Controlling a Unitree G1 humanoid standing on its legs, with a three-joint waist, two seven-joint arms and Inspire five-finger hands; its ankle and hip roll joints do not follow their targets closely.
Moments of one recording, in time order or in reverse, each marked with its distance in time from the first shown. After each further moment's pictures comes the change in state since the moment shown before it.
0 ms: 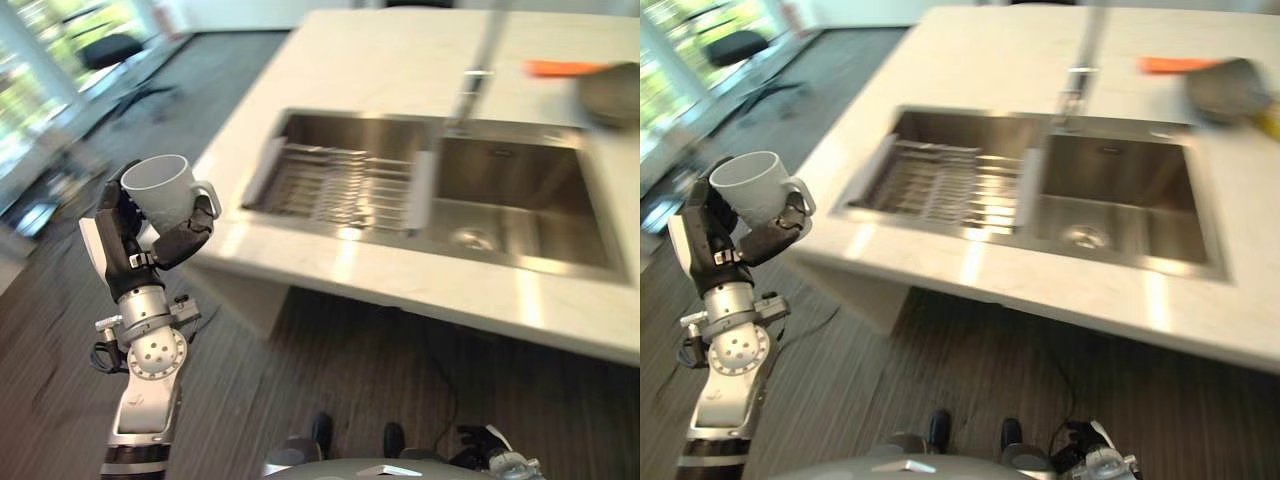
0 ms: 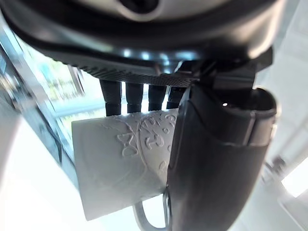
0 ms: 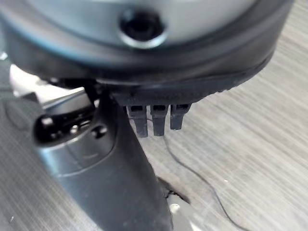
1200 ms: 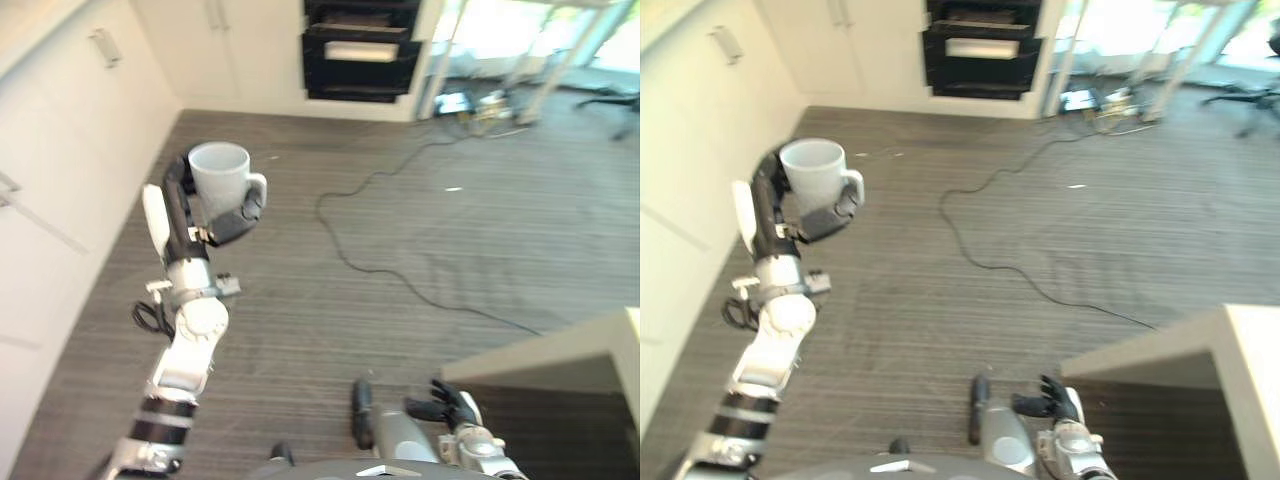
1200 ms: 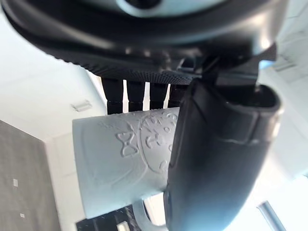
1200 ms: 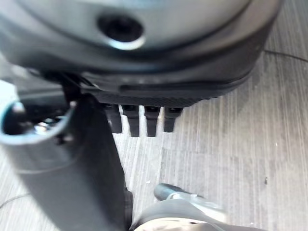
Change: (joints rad) left arm -0.124 -0.021 -0.187 0.161 0.174 0.062 0.019; right arm -0.061 0.131 -0.134 0.016 0.122 -0.050 -0.080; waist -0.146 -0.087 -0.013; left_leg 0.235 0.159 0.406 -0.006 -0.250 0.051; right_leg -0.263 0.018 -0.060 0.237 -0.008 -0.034
